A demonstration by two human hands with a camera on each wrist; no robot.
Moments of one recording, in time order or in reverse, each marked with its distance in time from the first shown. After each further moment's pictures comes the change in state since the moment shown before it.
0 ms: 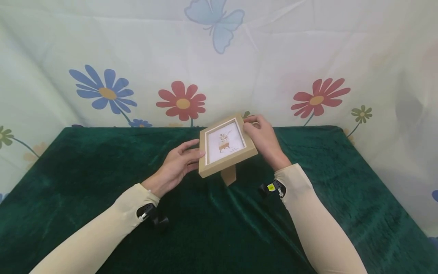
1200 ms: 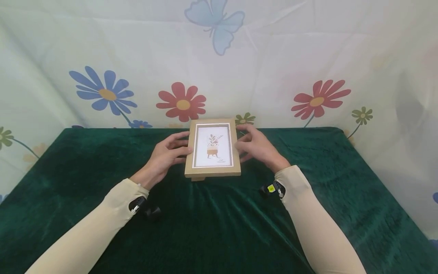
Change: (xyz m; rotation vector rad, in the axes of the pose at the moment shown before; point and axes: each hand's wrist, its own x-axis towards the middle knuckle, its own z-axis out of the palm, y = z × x) left_hand 0.011 0.014 -0.034 0.303 0.077 0.124; right_hand 0.014 0.025 0.005 -0.039 -0.295 -0.012
